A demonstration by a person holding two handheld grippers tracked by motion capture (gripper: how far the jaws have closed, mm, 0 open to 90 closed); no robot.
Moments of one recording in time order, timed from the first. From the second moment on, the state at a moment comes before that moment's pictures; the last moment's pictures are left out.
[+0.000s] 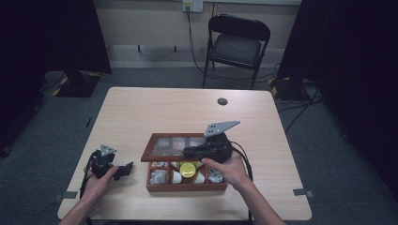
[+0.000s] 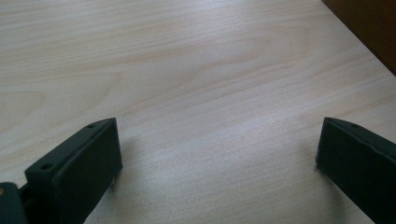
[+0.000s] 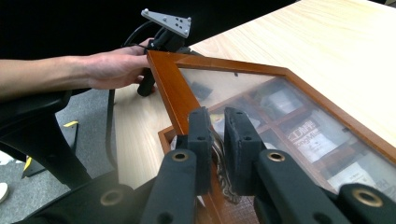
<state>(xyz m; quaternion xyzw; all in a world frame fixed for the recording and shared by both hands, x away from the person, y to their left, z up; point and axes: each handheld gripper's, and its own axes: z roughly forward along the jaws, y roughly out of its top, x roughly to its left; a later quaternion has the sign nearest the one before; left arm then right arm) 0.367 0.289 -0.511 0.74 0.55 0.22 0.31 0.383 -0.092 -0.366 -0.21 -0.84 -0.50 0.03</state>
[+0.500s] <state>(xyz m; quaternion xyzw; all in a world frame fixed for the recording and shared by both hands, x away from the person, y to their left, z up) 0.367 0.289 -0.511 0.74 0.55 0.22 0.31 0.393 -0.092 -0.355 -0.21 -0.84 -0.50 0.03</state>
